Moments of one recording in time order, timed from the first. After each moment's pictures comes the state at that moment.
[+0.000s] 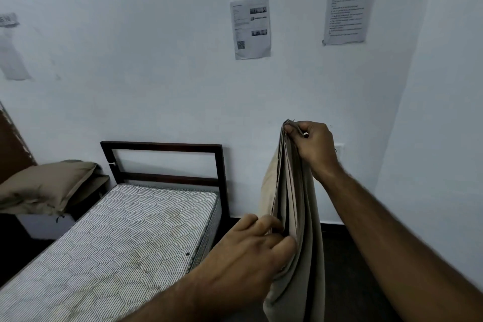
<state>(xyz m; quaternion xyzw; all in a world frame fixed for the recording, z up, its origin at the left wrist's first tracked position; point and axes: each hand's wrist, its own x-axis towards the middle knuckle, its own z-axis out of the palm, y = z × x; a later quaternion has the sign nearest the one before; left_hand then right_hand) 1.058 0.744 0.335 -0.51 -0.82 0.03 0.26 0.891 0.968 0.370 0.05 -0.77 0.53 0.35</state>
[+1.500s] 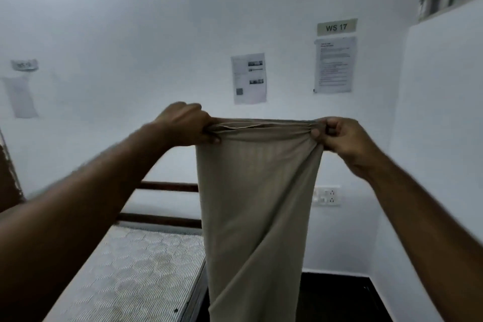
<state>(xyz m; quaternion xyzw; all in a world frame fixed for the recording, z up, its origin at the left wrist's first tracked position) 0.881 0.691 0.562 -0.24 -0.91 0.21 0.28 0.919 1.039 0.484 0.16 -0.74 0.60 0.26</state>
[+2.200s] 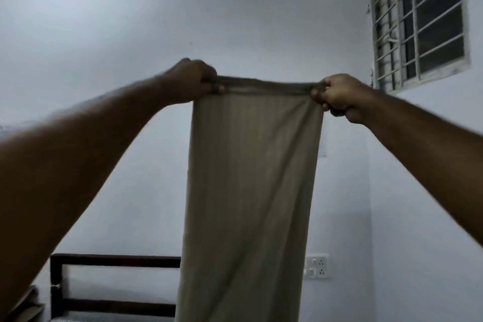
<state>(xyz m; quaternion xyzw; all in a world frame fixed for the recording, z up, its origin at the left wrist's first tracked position) 0.897 0.740 0.768 -0.32 -0.85 -0.07 0.41 0.932 1.068 0.727 0.04 -0.82 0.43 0.38</state>
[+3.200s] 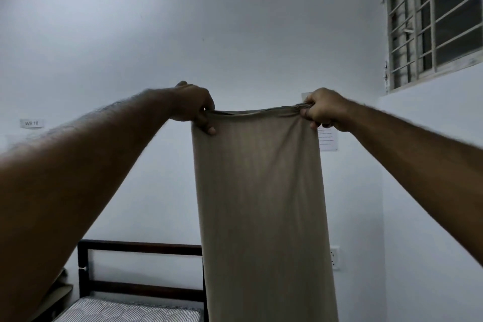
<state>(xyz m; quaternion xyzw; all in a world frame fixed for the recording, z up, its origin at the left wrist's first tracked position) 0.900 0.704 0.739 -0.24 -0.92 0.09 0.30 0.928 1.031 0.702 0.02 -0.87 0.35 0.34</state>
